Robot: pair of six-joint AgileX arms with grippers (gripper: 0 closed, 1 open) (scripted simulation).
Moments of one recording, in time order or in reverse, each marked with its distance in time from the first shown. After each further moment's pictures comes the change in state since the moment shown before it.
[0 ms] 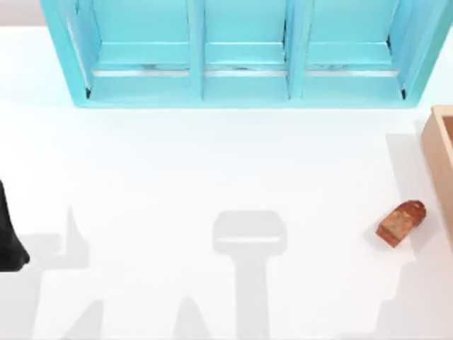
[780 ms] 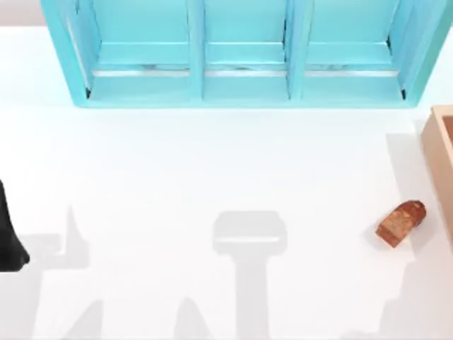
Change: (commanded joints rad) left arm 0.000 0.000 0.000 0.000 0.000 0.000; right arm 0.000 0.002 -0.012 0.013 0.000 0.000
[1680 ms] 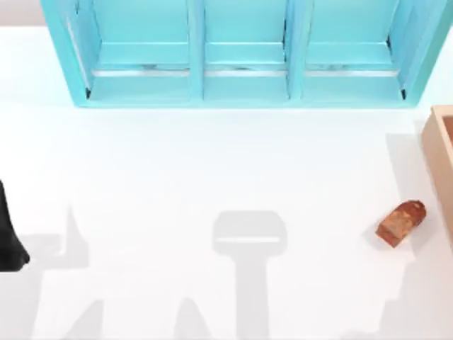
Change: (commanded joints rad) left arm 0.000 0.000 0.000 0.000 0.000 0.000; right arm 0.000 -0.002 0.003 0.001 -0.002 -0.001
